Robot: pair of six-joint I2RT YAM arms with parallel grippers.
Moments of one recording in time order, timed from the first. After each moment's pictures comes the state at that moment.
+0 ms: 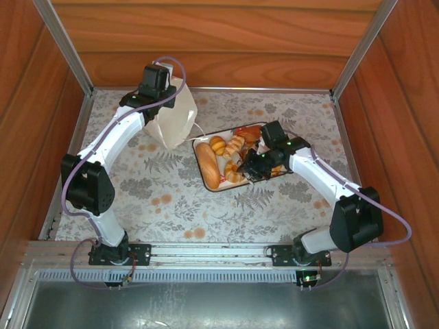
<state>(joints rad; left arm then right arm) -0.38 1.75 1.64 -0.48 -0.26 -0.04 0.48 1.43 1.06 -0.80 -0.53 0.80</state>
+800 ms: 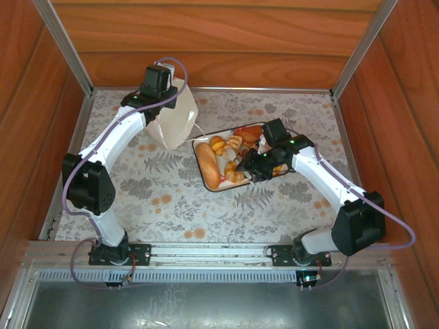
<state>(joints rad) -0.39 1.76 1.64 -0.48 -0.27 -0.04 0.48 1.39 1.11 -0.90 -0.55 0.77</state>
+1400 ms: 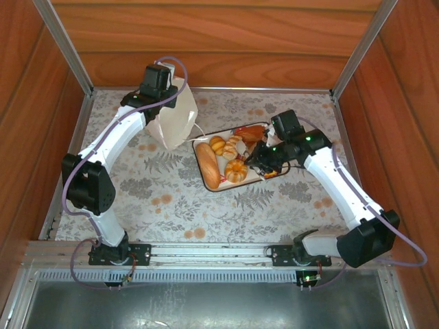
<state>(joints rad) -0.39 1.76 1.64 -0.48 -0.25 -0.03 0.45 1.29 1.27 -1.07 -0.48 0.70</state>
